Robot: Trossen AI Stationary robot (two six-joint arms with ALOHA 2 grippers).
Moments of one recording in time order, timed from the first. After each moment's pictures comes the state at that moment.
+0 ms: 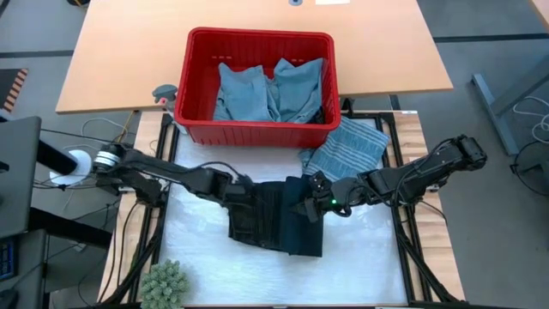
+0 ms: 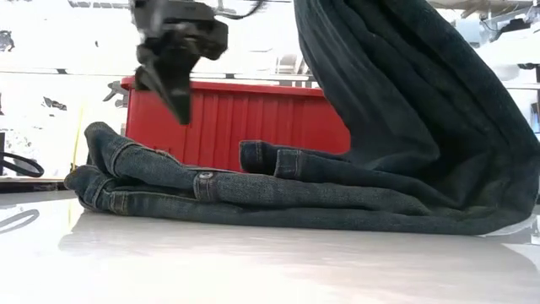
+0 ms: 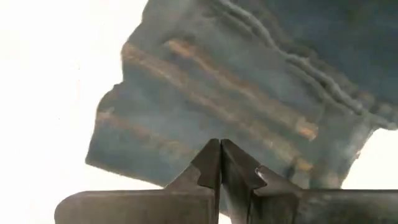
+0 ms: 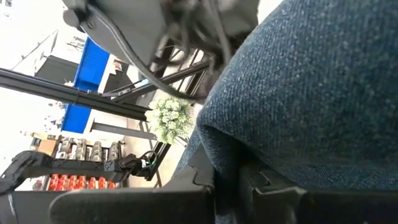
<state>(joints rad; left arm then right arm) -0.18 1.57 1.17 -0.80 -0.16 -0.75 0.32 1.33 1.02 -0.05 0.21 1.20</state>
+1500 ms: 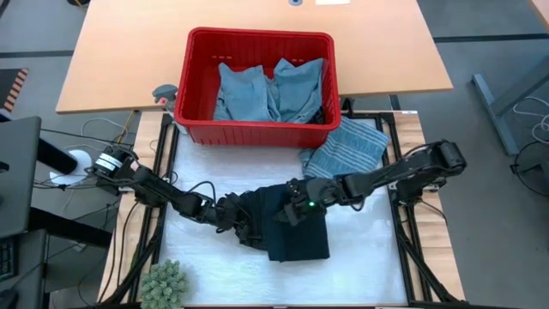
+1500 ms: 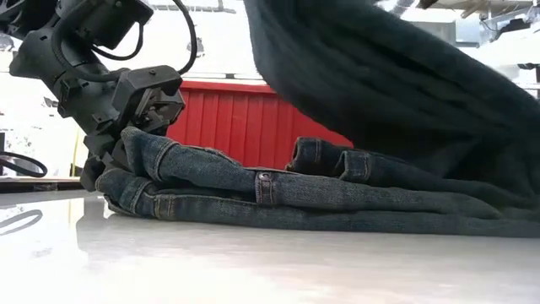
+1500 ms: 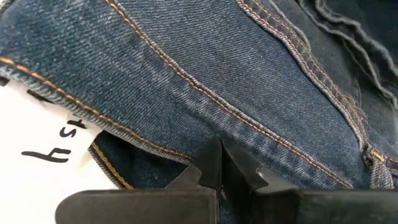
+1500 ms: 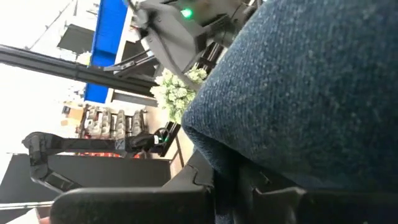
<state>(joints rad) -0.34 1.60 0.56 0.23 -0.32 -1.10 0.22 1.56 1.02 0.23 -0.06 1.19</state>
